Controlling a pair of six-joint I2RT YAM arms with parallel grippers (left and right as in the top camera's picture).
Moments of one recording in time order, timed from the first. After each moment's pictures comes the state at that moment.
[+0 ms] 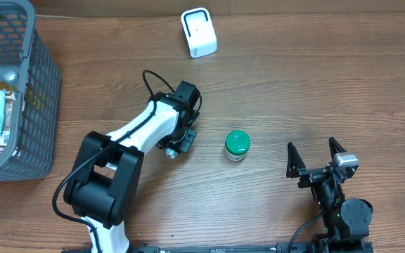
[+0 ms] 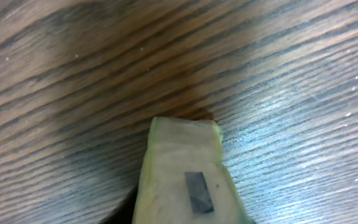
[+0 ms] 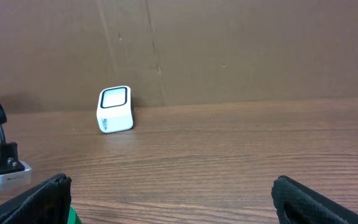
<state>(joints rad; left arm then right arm) -0.45 1.95 1.24 -0.86 -0.04 0.01 0.04 0.01 0.02 -0.03 -0.12 0.12</state>
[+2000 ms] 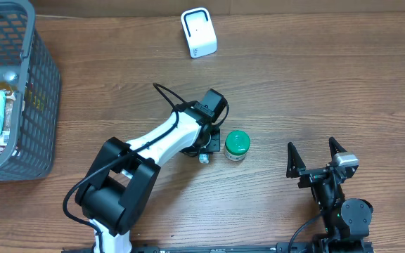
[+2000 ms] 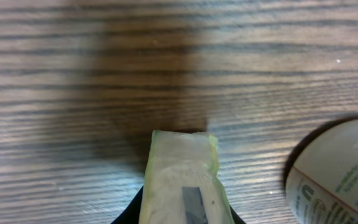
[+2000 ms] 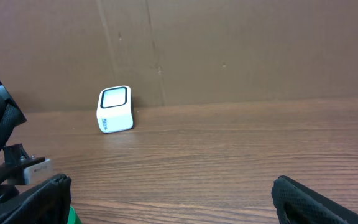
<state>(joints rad) -0.62 1.95 1.24 -0.73 0.06 -0.60 0.04 0.01 0.02 -0.02 -0.12 0.12</state>
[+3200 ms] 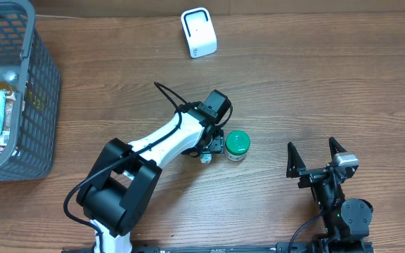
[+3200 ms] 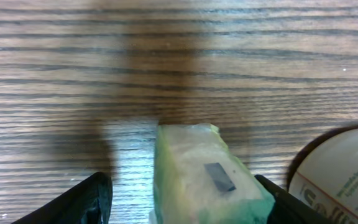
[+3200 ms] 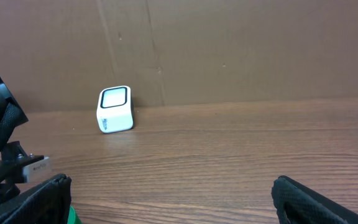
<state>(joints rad) -0.64 1.95 1.26 -0.75 0.00 -0.64 0.04 0.01 0.02 -0.02 -0.12 0.12</state>
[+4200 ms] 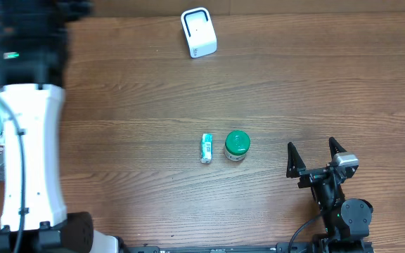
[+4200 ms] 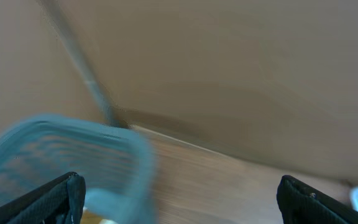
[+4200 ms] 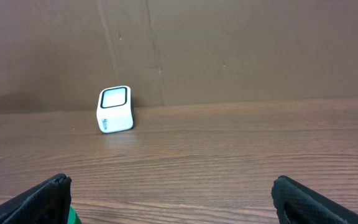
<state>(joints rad) 0.06 1.67 2.01 -0.70 -0.35 -0.02 0.04 0.01 0.02 -0.02 -0.12 0.12</state>
